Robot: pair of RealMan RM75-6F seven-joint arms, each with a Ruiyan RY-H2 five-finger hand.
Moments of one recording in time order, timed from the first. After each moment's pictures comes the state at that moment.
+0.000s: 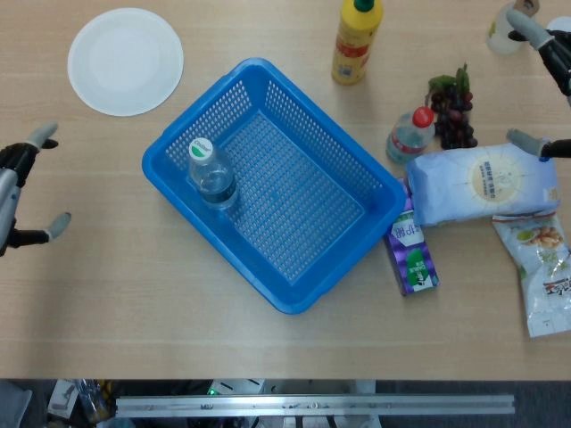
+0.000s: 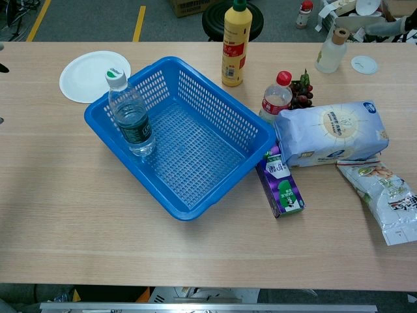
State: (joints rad) left arm -0.26 -1.02 -0.09 -1.79 1.46 1.19 -0.14; right arm 0.51 -0.97 0.17 -1.83 -1.46 1.27 0.04
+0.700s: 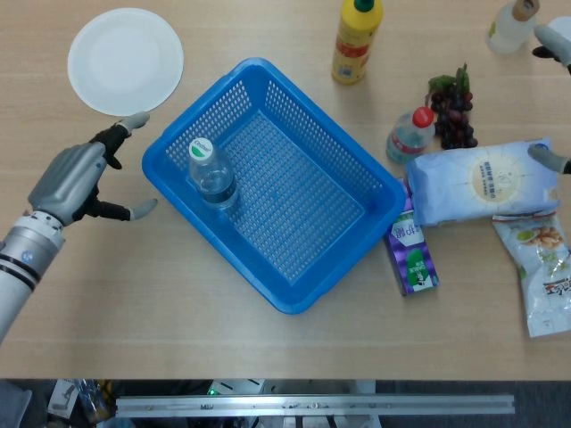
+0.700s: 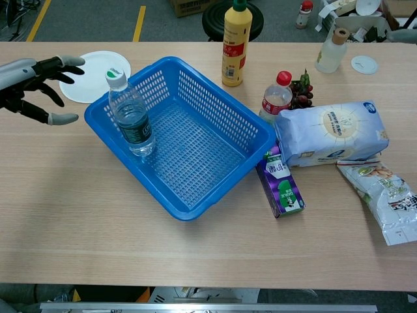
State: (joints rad) left arm -0.50 -1.10 -0.15 -1.79 1.26 0.84 -0.29; right arm 0.44 -0.94 0.15 -1.81 -1.54 1.32 0.13
